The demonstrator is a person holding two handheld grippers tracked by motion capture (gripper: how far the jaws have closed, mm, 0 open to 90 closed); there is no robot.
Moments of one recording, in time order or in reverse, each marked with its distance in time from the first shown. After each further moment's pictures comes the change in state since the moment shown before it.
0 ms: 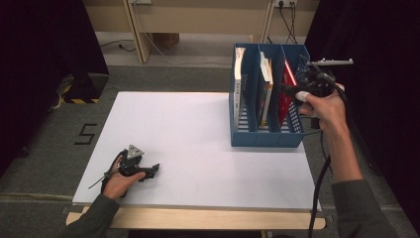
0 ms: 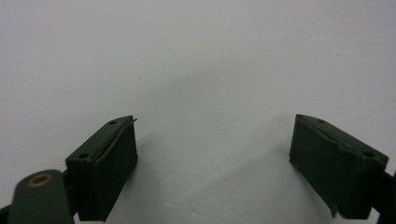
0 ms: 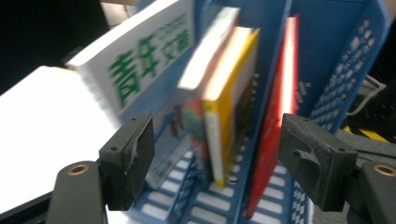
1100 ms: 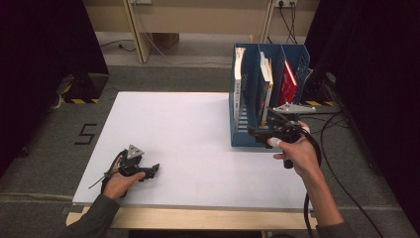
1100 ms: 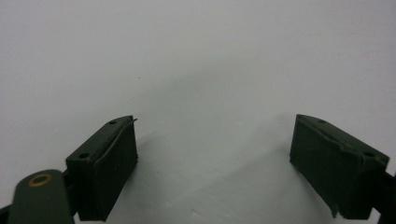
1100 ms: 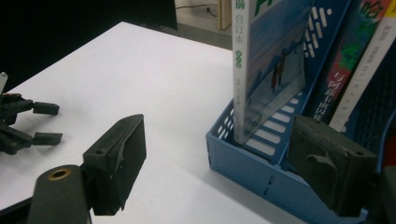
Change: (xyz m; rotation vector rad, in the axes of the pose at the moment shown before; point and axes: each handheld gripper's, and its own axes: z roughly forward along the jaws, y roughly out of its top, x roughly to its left) left arm 0.000 0.000 0.000 0.003 0.000 0.002; right arm 0.074 -0.090 0.015 0.026 0.210 -0.090
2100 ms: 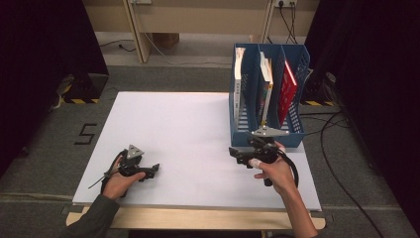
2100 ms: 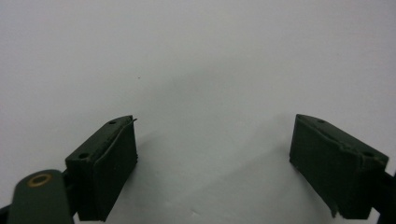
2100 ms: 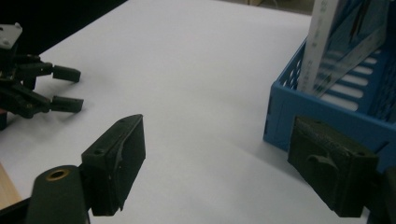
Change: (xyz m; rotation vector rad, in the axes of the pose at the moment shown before) left arm 0.000 0.000 0.000 0.001 -0.003 -0.002; right arm 0.031 -0.058 0.049 0.046 0.098 0.022
